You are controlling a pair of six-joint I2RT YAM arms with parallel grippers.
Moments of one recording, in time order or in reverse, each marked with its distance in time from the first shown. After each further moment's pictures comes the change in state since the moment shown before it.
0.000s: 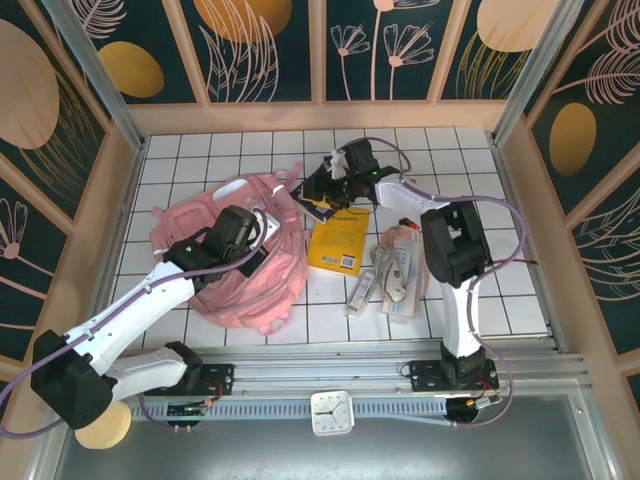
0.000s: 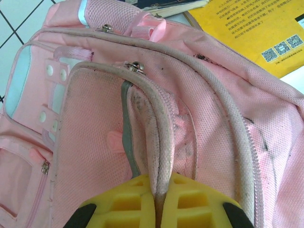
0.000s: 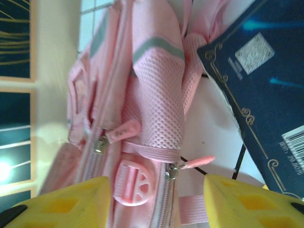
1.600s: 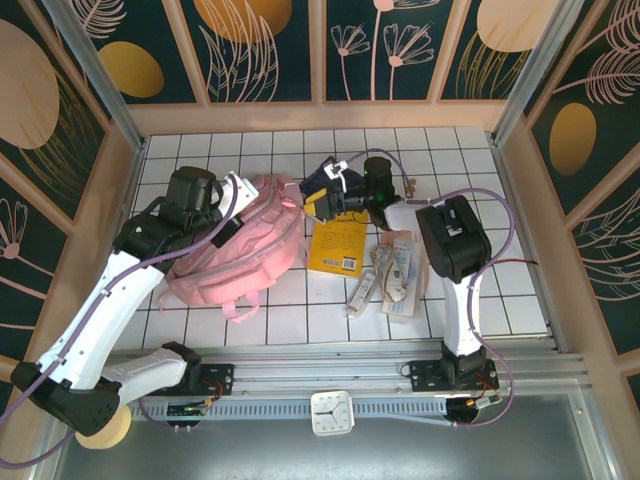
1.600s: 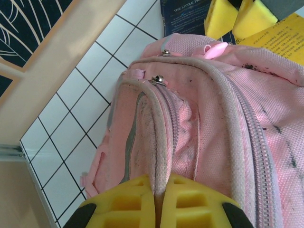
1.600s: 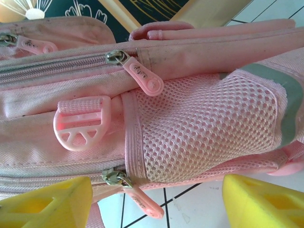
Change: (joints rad) left arm 0.154 -0.020 0.378 -0.241 0.082 0.282; right arm -0.074 0.017 -0.342 0.946 -0.513 -0.130
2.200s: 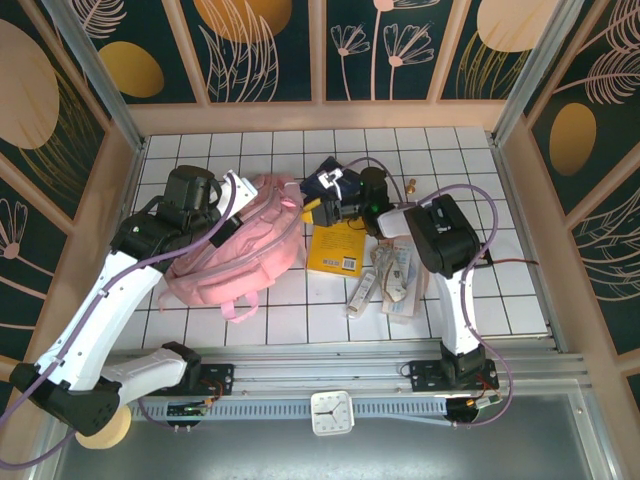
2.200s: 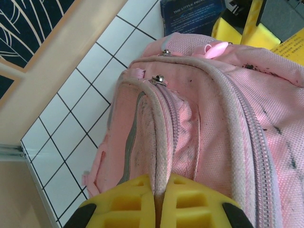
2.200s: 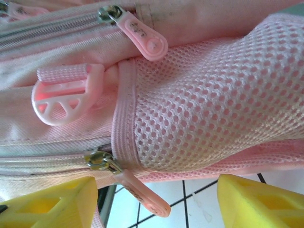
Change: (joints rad) left arm 0.000 0.001 0.023 -0.022 0.003 -0.002; right arm 0.028 0.090 -0.044 0.339 -0.076 0.251
